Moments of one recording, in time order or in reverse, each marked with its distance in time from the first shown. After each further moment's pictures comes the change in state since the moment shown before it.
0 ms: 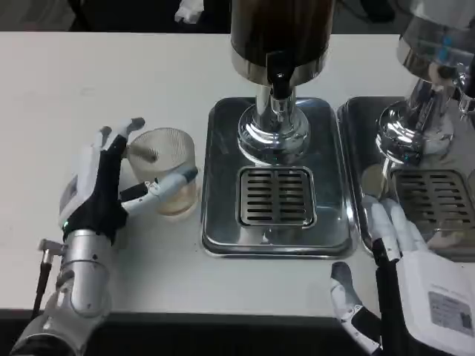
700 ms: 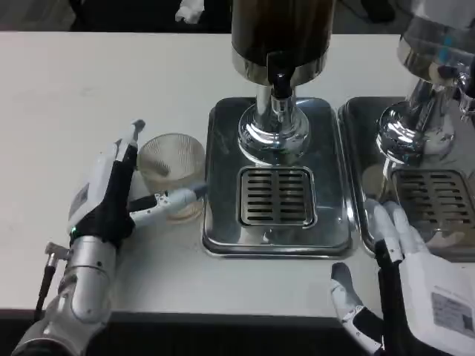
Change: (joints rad) left arm 0.012 0.002 -0.023 0.005 0.002 0.000 -0.064; right arm 0.001 0.001 -0.004 0.000 0.031 -0.001 0.000
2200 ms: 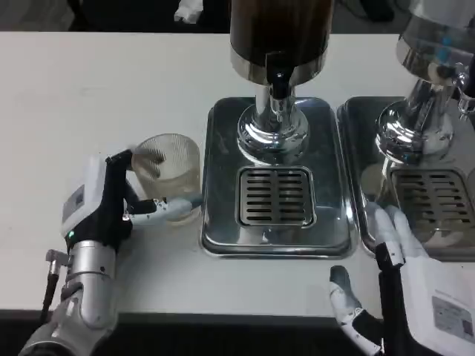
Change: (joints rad) left arm 0.004 -0.011 -0.044 0.007 0.054 0.032 0.189; right arm 0.018 0.022 -0.002 -0.002 0.012 -0.009 -0.005
